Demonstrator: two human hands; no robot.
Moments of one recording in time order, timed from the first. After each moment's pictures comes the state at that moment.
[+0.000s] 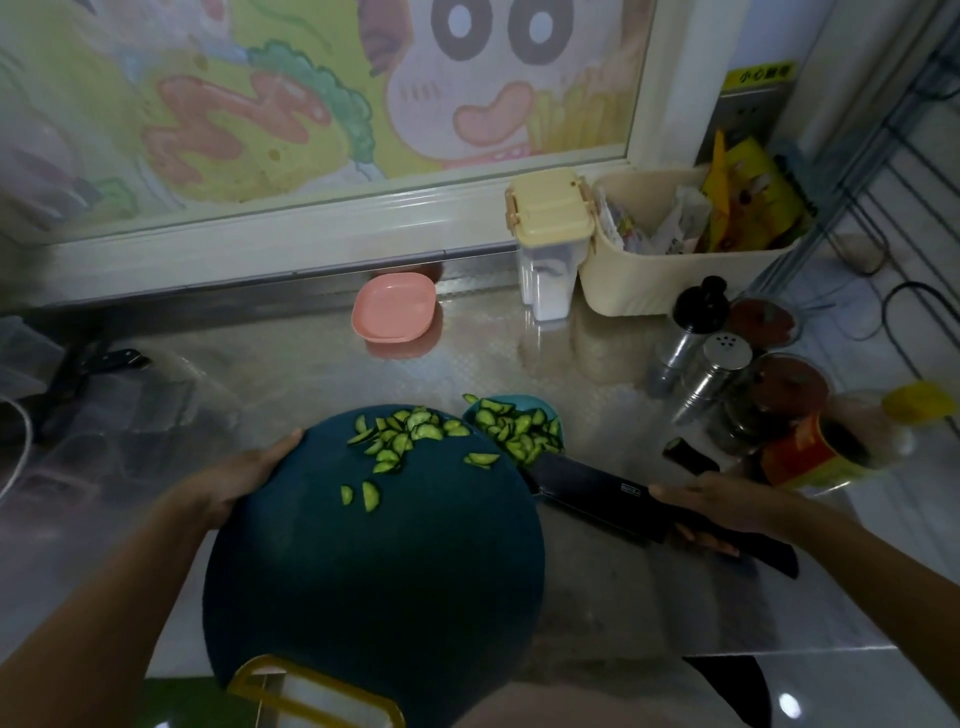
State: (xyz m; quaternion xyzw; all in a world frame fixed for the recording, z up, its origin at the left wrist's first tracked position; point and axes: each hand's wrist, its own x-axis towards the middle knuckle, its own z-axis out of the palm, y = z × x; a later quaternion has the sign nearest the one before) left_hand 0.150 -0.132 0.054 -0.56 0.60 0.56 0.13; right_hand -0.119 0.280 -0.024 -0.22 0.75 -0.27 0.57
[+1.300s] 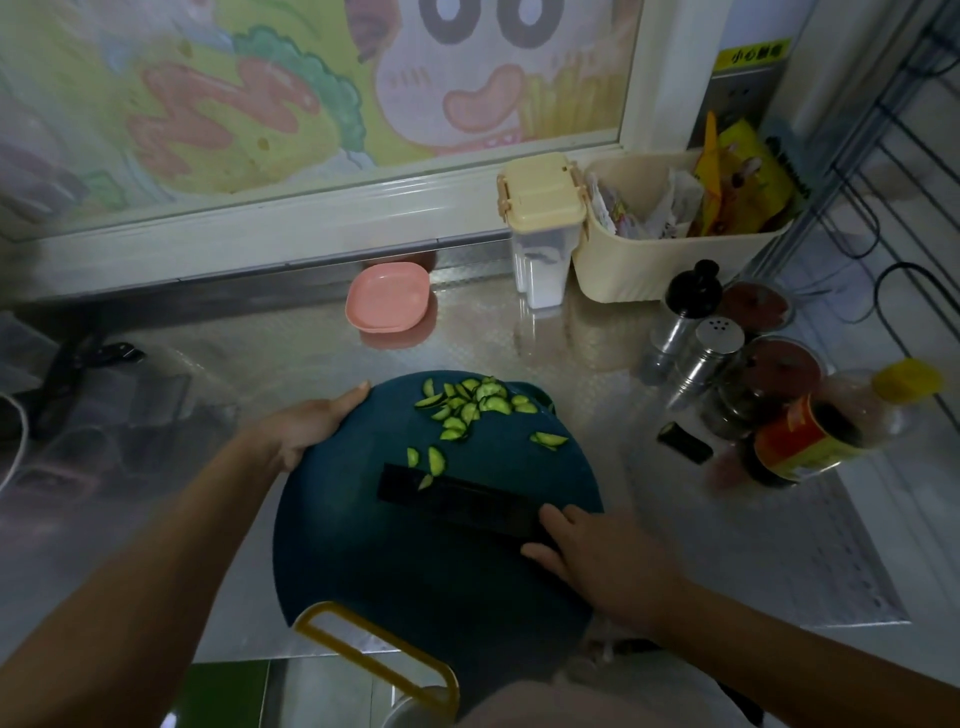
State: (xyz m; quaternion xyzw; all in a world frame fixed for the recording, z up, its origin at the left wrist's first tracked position) left_hand 0.086 -0.108 0.055 -0.48 0.61 0.59 0.23; right_hand 0.013 0.219 0.003 -0.51 0.84 -0.10 0.12
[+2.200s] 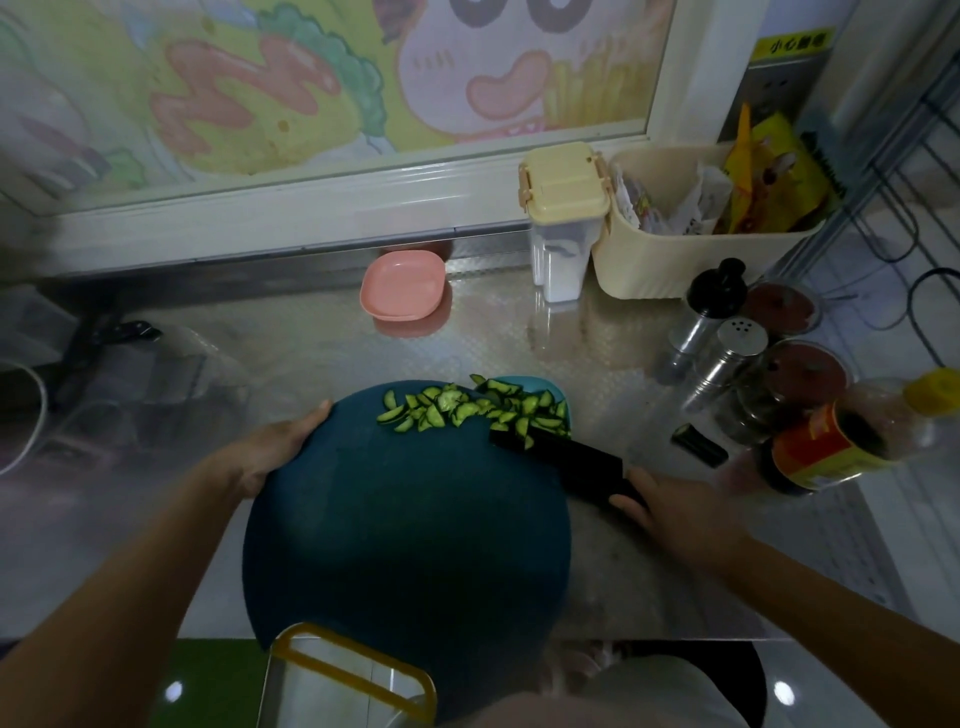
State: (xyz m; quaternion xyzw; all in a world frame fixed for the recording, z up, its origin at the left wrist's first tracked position) left_hand 0.139 -0.120 0.046 -0.54 0.60 0.58 0.14; right_hand -0.060 0.258 -0.035 -0.44 0.87 -0.08 0.18
